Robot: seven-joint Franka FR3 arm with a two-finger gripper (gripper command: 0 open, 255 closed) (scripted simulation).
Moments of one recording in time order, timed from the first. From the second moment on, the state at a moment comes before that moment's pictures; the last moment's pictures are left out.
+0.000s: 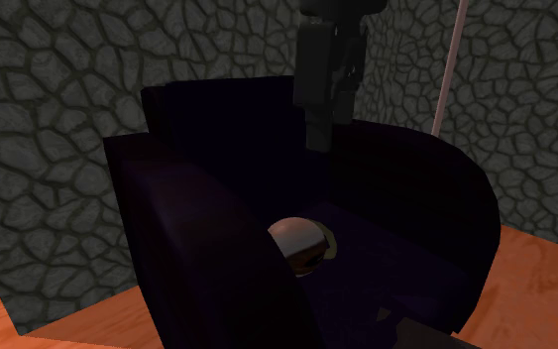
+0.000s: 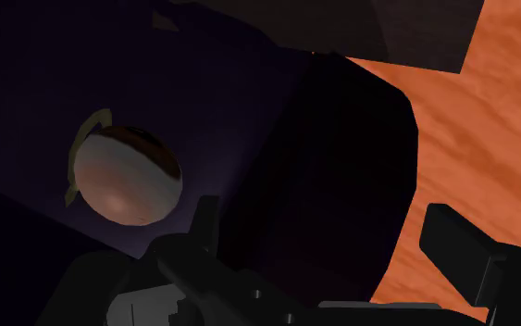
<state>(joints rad) 0.00 -0.79 0.03 -2.34 -0.08 1.58 -0.06</state>
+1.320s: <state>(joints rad) -0.13 -0.32 -0.23 -2.33 -0.03 2.05 -0.08</state>
